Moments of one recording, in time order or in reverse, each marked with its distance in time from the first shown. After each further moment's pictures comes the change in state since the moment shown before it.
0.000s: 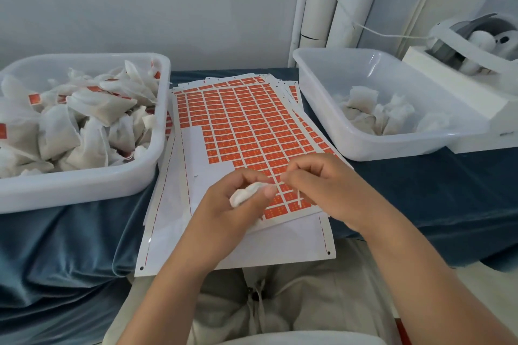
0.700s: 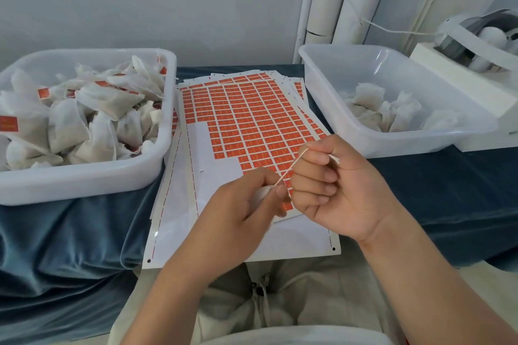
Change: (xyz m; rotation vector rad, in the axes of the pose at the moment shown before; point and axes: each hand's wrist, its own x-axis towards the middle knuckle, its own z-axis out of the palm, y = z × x) left_hand -0.007 0.005 0.000 0.265 -0.100 0.187; right_hand -0.004 -0.012 0.005 1.324 -0.364 0.155
